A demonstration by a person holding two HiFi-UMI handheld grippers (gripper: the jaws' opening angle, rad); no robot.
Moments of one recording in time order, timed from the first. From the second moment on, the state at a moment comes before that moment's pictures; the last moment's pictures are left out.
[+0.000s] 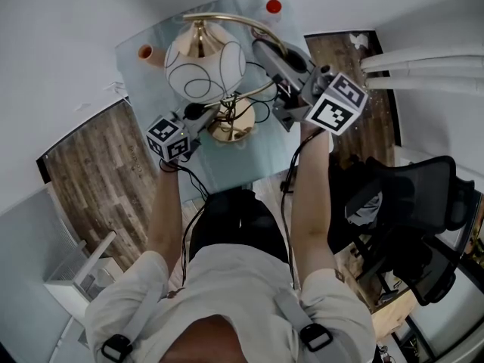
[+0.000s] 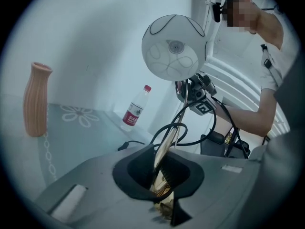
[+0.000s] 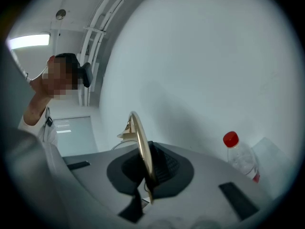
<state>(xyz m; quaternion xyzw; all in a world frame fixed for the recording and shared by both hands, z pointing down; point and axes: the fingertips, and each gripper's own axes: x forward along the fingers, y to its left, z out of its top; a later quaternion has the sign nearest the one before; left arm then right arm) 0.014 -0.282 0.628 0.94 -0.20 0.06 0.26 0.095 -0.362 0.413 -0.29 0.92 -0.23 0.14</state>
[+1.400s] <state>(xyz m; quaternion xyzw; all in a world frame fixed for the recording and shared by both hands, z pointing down) -0.007 -0.221 0.464 0.97 -0.23 0.01 0.12 0.075 -0.333 0.409 -0.29 0.93 -0.22 0.11</state>
